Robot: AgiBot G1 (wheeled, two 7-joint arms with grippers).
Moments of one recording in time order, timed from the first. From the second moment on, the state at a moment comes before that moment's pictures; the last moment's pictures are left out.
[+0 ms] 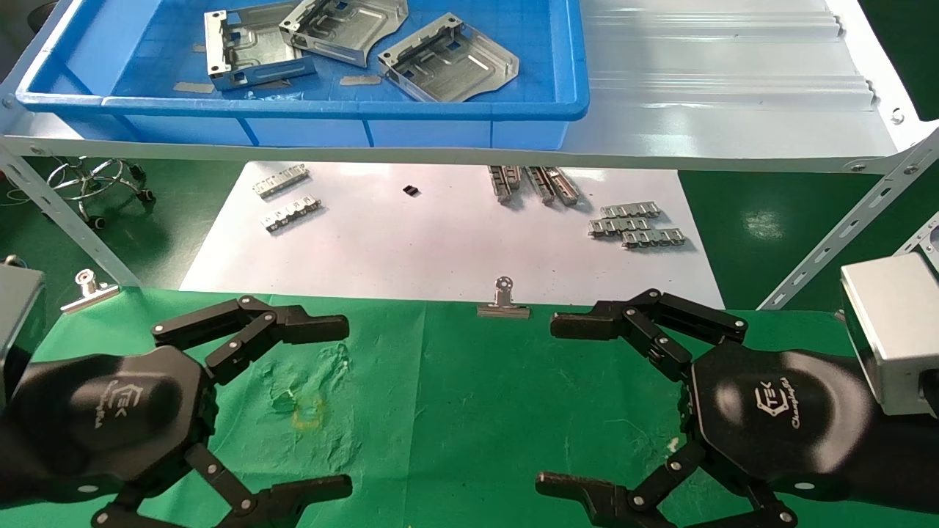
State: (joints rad) left arm -1.07 0.61 0.28 -1.28 0.73 1.49 -0.19; right arm 1.09 -0.58 -0.35 1.27 -0.68 -1.47 0.15
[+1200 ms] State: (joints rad) left arm -1.19 0.71 0.30 -1.23 0.80 1.32 -0.24; right arm 1.09 -0.58 -0.35 1.27 -0.68 -1.47 0.15
